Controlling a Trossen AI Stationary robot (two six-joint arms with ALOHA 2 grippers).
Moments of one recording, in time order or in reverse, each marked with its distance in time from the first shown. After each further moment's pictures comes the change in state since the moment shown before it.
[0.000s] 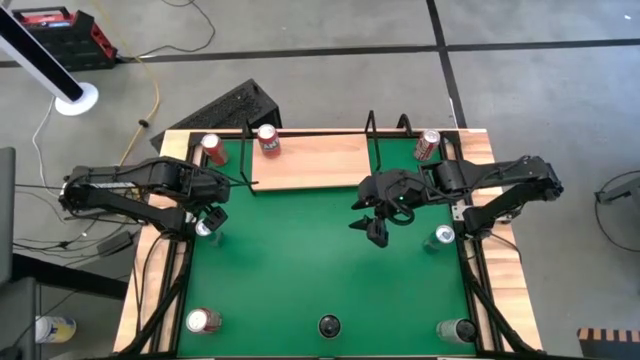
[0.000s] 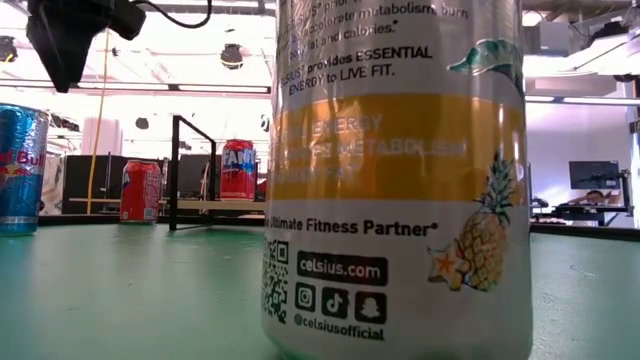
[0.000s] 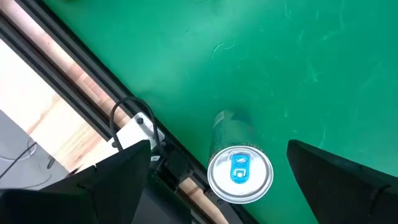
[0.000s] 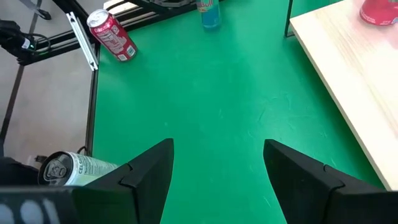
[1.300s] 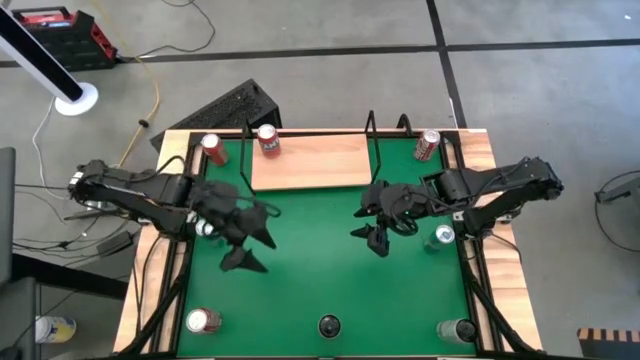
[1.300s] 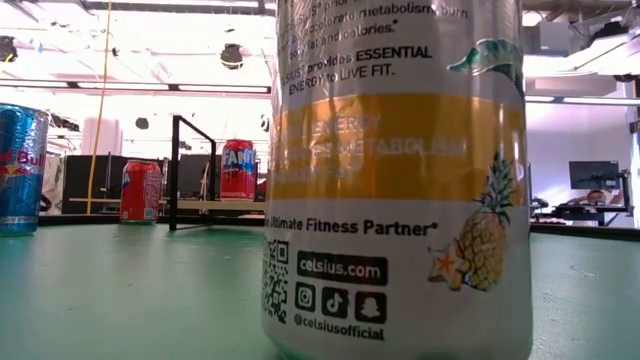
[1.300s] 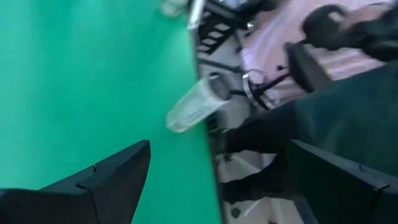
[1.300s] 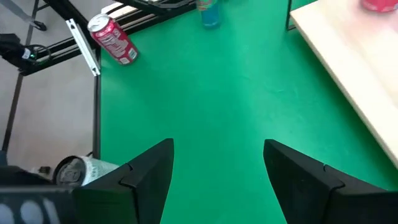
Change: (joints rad) left arm -0.243 0.105 0.037 1.041 0.473 0.275; right arm 0.073 0.000 0.000 -0.010 0.086 0.112
